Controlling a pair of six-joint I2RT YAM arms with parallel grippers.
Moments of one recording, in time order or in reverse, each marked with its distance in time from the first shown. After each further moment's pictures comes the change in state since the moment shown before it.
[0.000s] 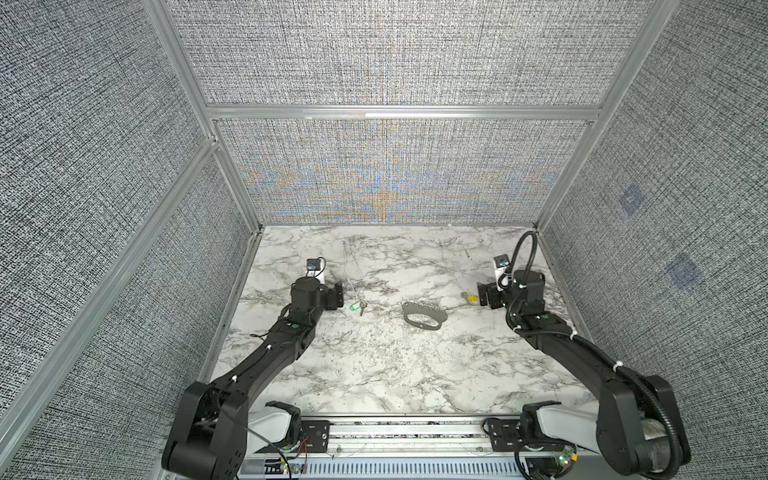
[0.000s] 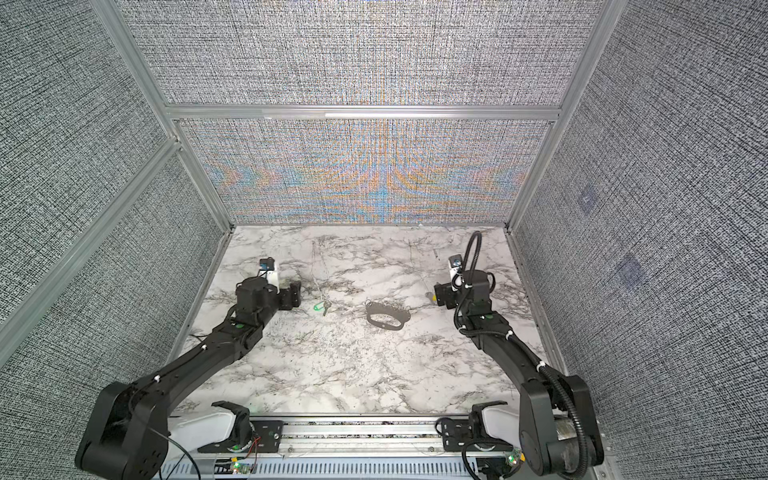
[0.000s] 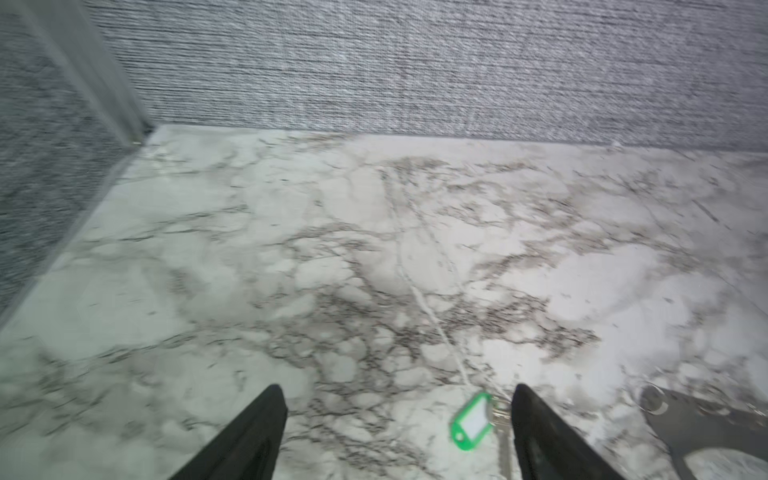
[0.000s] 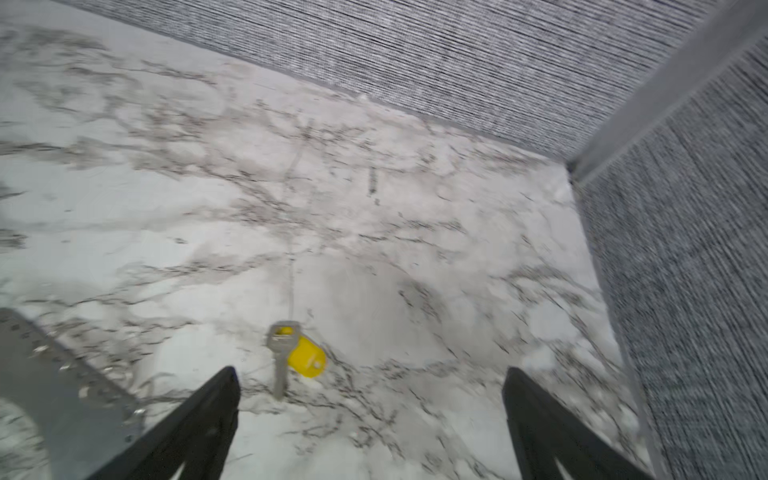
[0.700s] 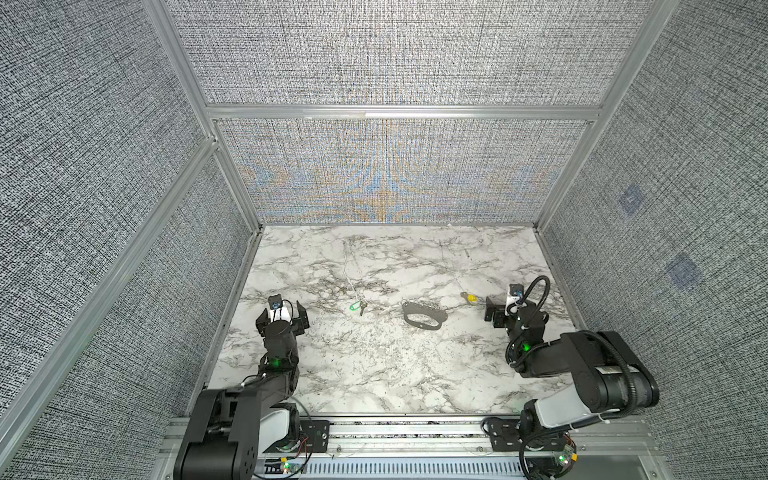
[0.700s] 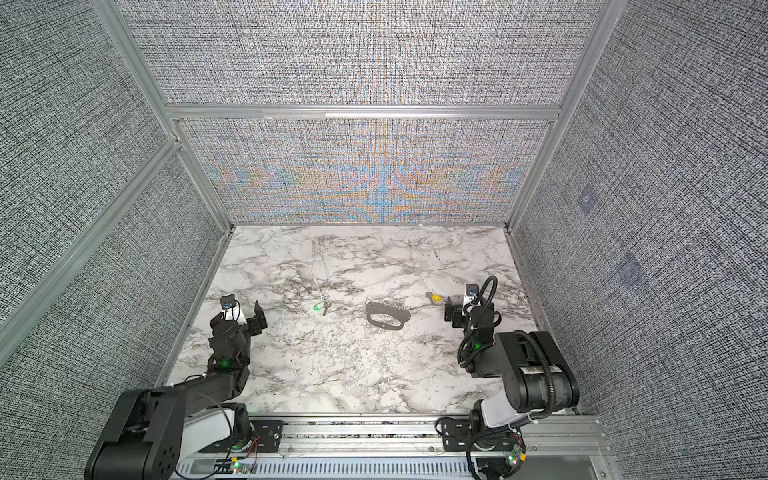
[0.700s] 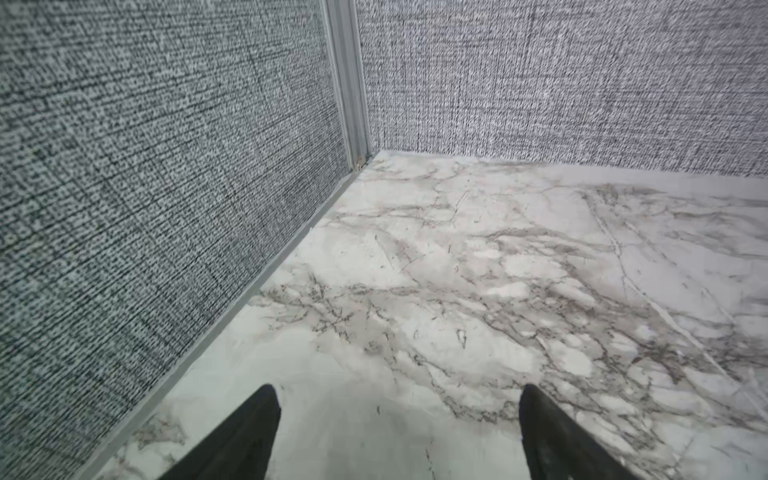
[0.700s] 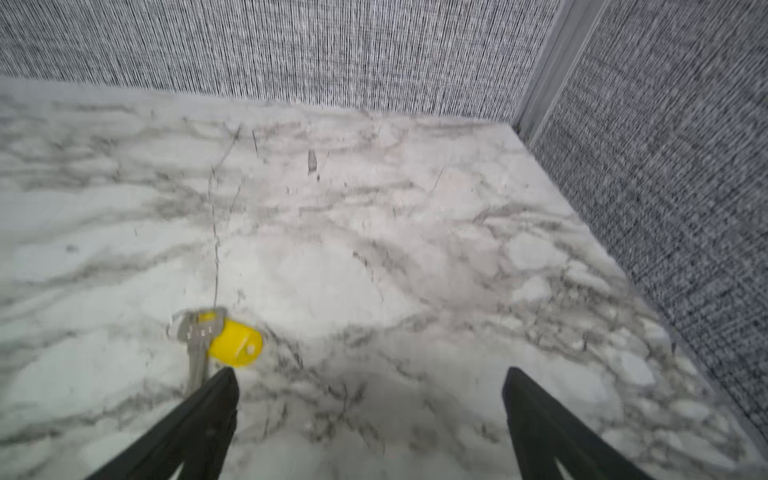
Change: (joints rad) left arm 0.255 0.021 -0.468 0.719 -0.161 0.149; right arm -0.095 0.309 -0.388 0.919 0.017 0.119
